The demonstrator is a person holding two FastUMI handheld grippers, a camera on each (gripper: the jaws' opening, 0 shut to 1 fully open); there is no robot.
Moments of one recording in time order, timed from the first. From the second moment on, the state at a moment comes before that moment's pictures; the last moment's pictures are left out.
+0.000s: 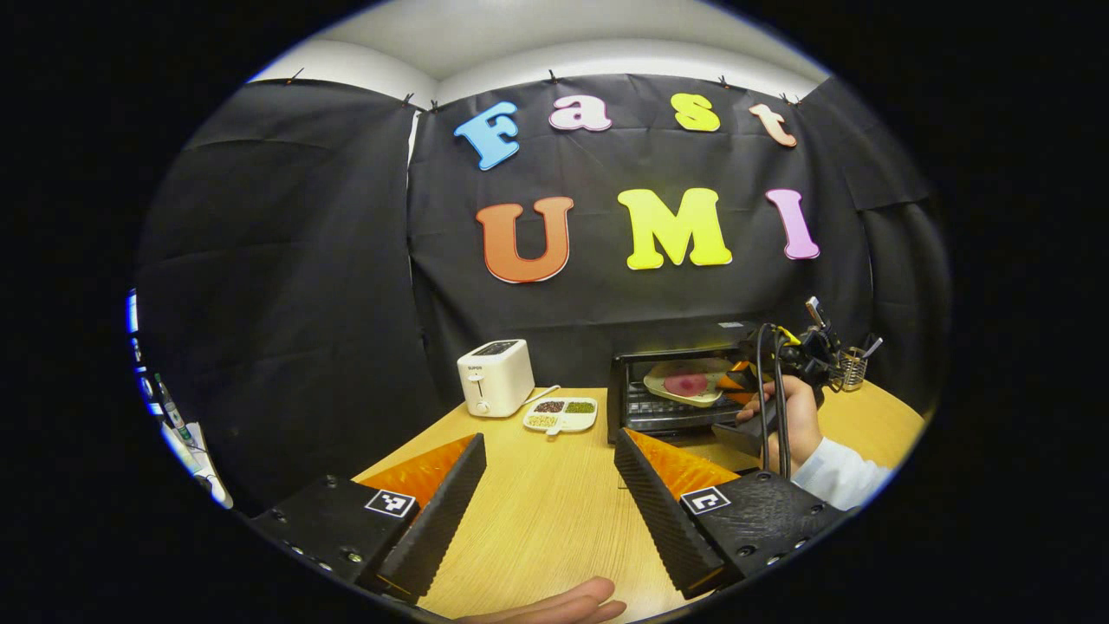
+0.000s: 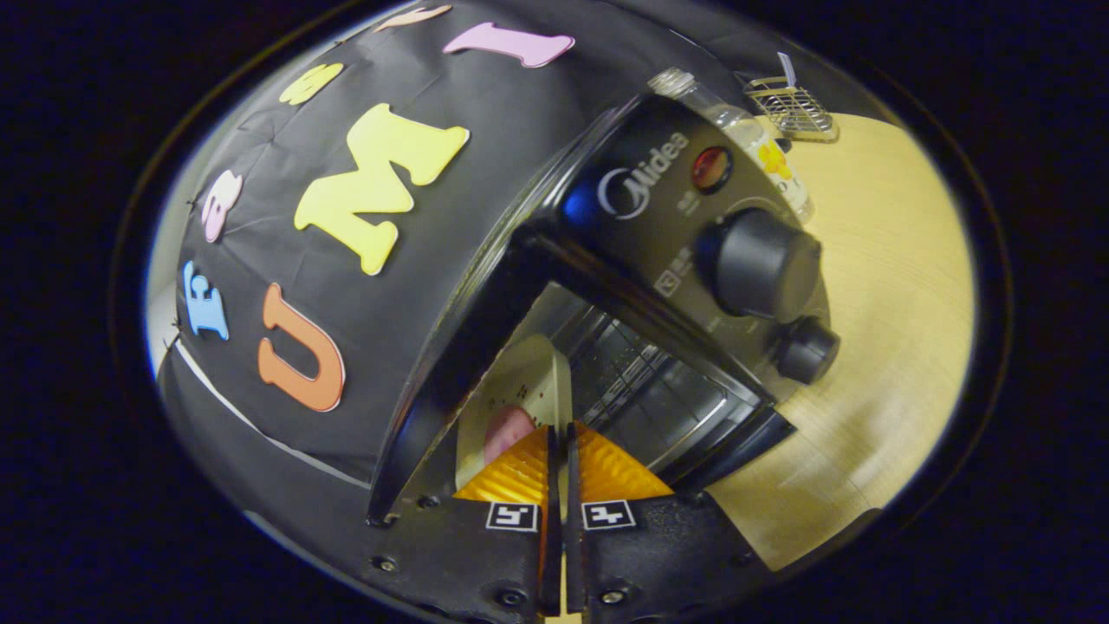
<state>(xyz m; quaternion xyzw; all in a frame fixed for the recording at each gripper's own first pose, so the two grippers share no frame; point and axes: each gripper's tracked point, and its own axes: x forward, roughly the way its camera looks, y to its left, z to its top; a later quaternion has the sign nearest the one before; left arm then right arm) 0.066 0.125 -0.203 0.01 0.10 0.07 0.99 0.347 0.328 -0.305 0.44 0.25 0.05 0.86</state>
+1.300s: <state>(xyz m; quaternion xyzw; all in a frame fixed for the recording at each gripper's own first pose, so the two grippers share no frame) 0.038 0.083 -0.180 -0.01 0.08 0.04 1.00 0.200 0.247 -0.228 0.24 0.13 0.10 0.96</state>
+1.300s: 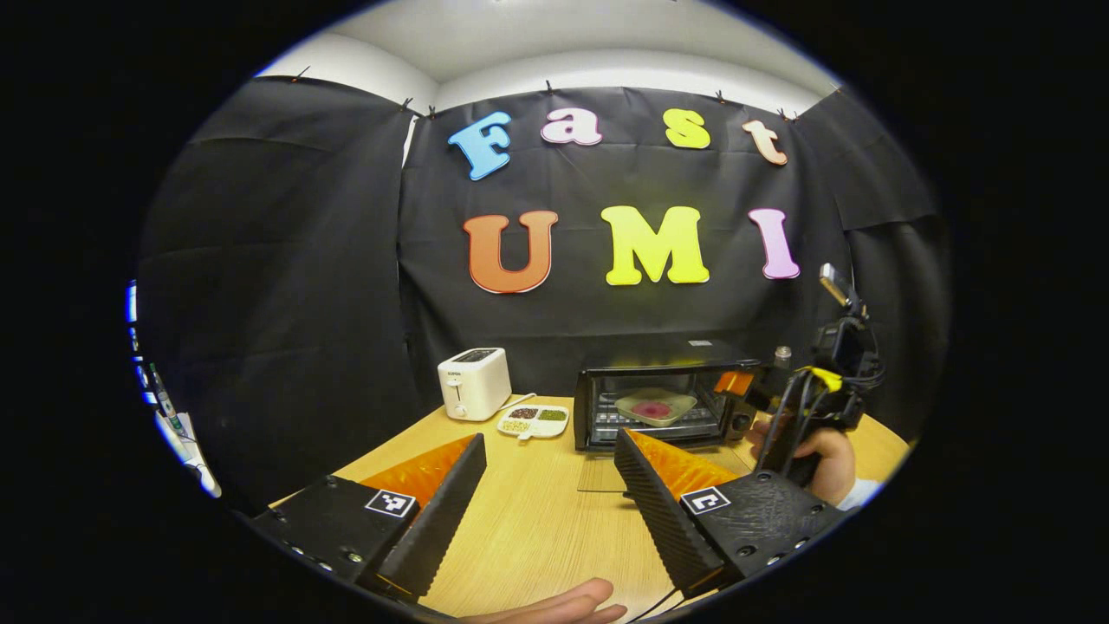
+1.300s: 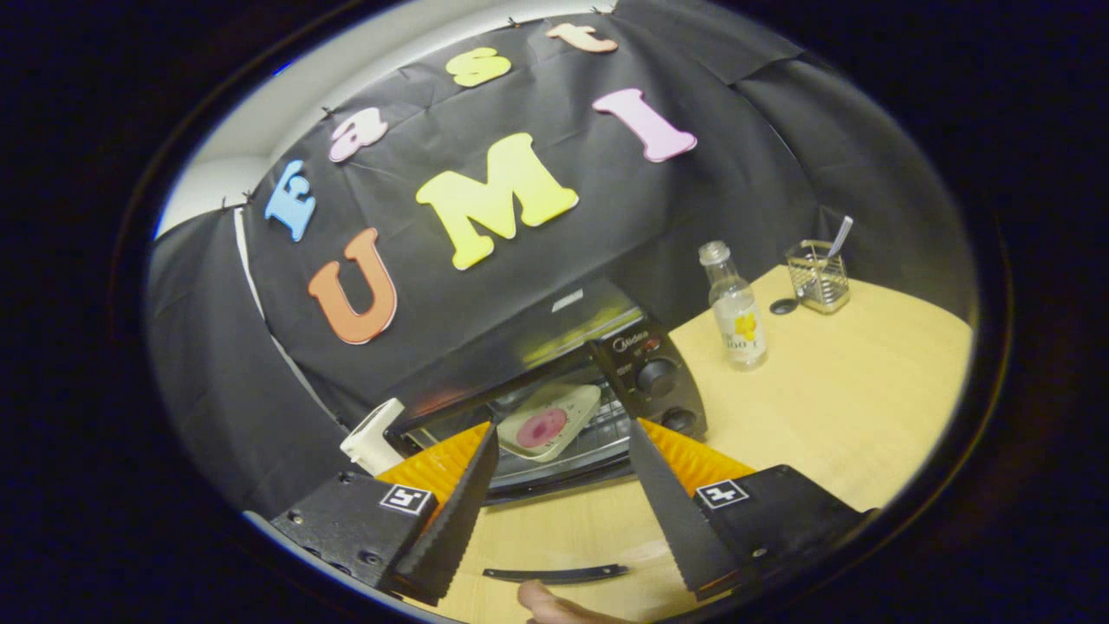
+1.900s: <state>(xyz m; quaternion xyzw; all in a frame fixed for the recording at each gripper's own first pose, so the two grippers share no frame) 0.063 0.038 -0.228 -0.02 0.13 -0.01 0.99 0.114 0.150 -0.116 0.14 0.03 0.09 0.99</state>
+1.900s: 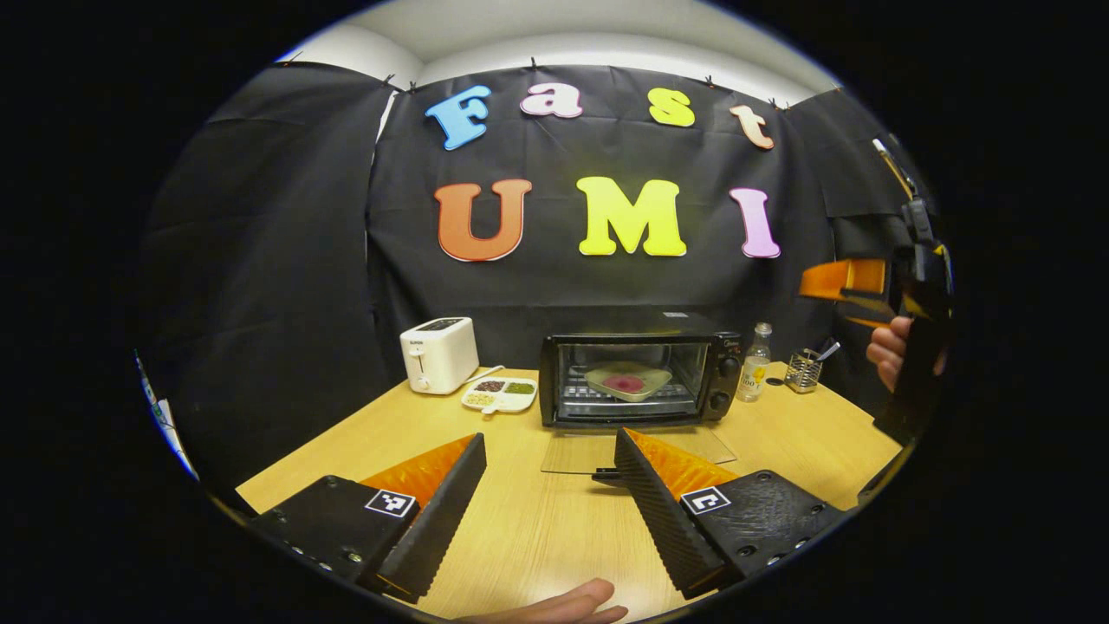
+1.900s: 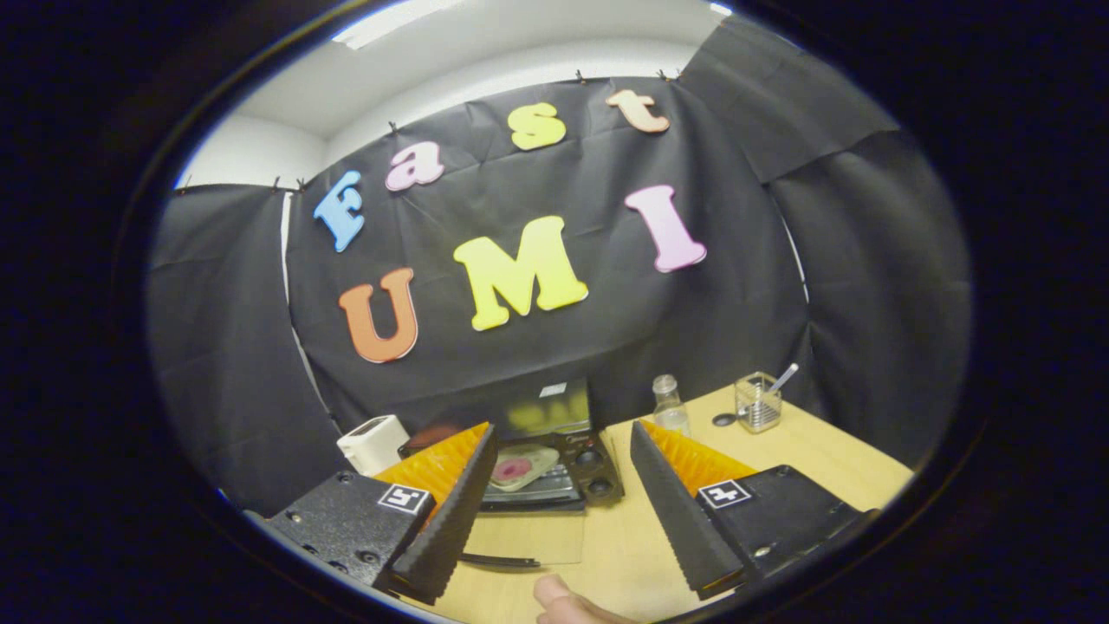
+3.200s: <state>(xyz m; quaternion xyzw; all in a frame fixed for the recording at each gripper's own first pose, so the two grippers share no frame) 0.135 -0.097 -0.381 -0.02 0.31 -0.13 0.94 0.099 -0.035 -0.054 0.06 -0.09 0.01 0.99</state>
